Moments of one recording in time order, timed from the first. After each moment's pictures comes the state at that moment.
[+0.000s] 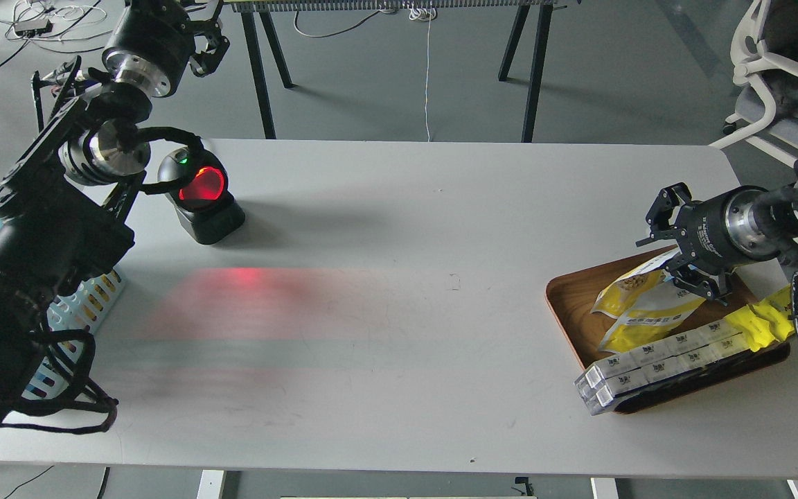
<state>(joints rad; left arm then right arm) -0.96 0.21 -1.03 -0.59 0.26 -0.23 -0.21 1.68 -0.84 -0.63 1.49 0.43 -0.12 -0.49</state>
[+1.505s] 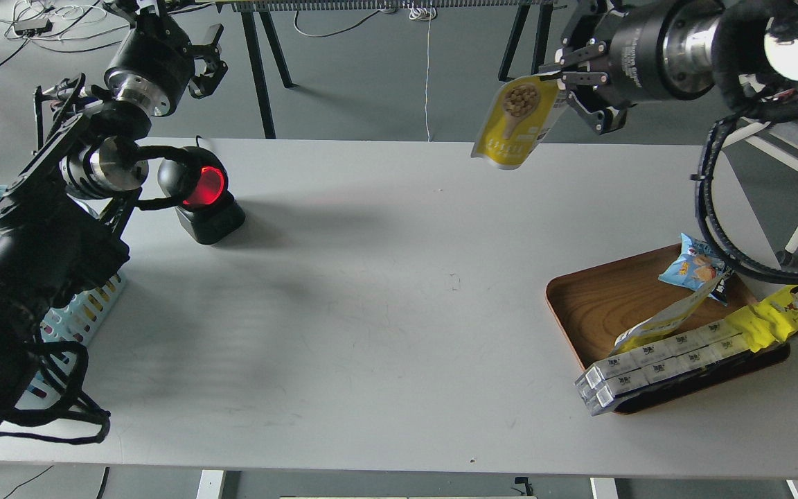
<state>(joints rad) -0.94 0.23 -0.98 -0.58 0.27 -0.23 -0.20 1.70 -0.66 -0.05 1.49 0.46 -0.37 -0.49</state>
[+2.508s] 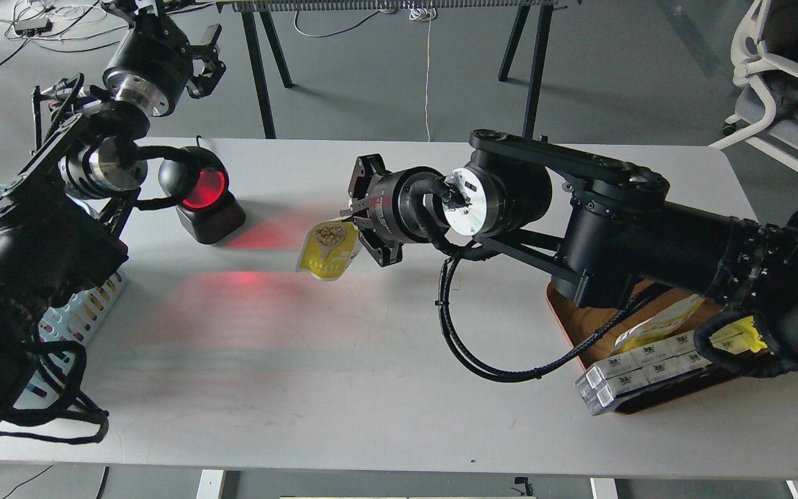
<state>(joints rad) -0.94 0.23 -0.98 -0.58 0.27 -0.23 -0.20 1.27 -0.05 0.23 1.20 0.19 -0.49 -0.49</state>
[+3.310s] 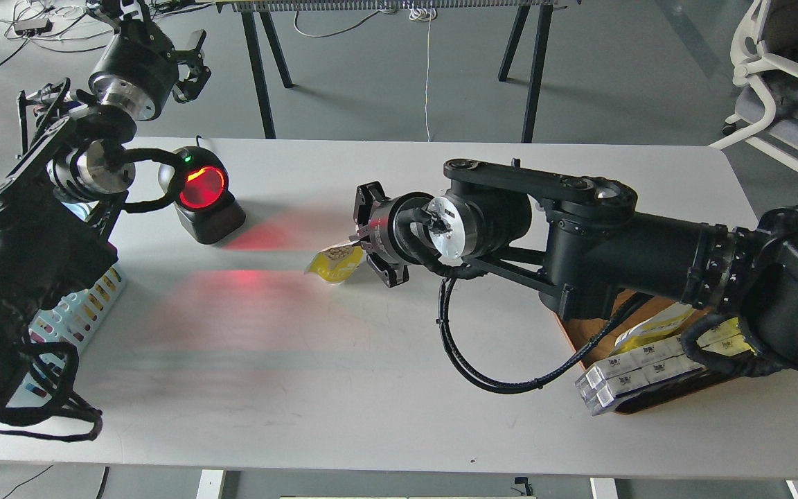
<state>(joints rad) -0.94 0.25 -0.98 -0.54 0.27 -0.23 -0.21 1.29 0.00 0.11 1.12 0.20 -0.49 -0.49</state>
